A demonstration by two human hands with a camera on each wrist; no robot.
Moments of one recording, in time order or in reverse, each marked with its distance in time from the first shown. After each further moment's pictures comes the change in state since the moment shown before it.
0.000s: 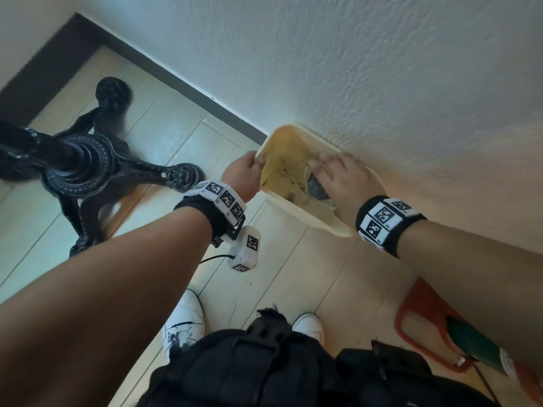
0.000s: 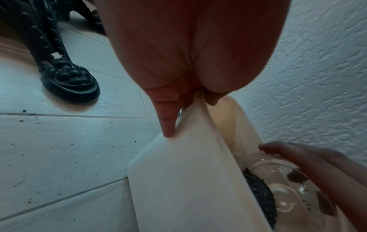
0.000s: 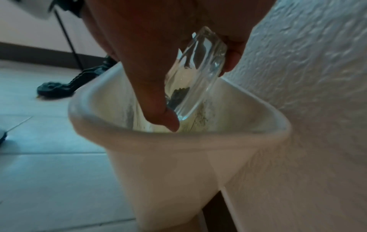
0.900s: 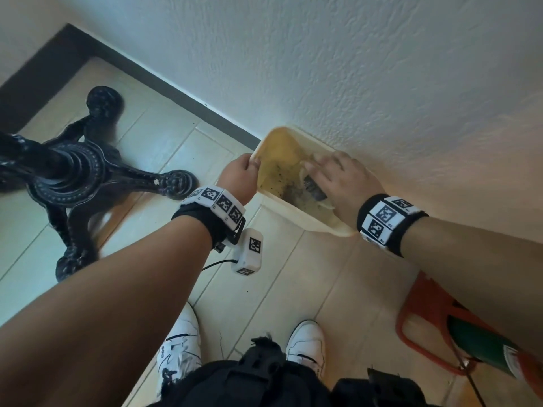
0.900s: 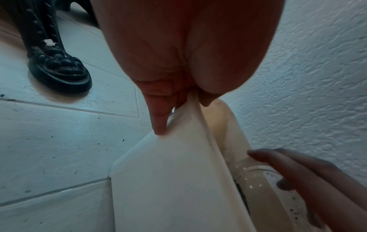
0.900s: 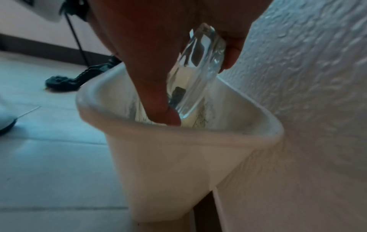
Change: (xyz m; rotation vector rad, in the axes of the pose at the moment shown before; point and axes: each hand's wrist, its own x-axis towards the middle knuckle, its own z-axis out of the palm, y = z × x) left_hand 0.006 -0.008 0.006 0.006 0.082 0.061; right_hand -0.005 0.001 -0.005 -0.025 0.047 -0.079
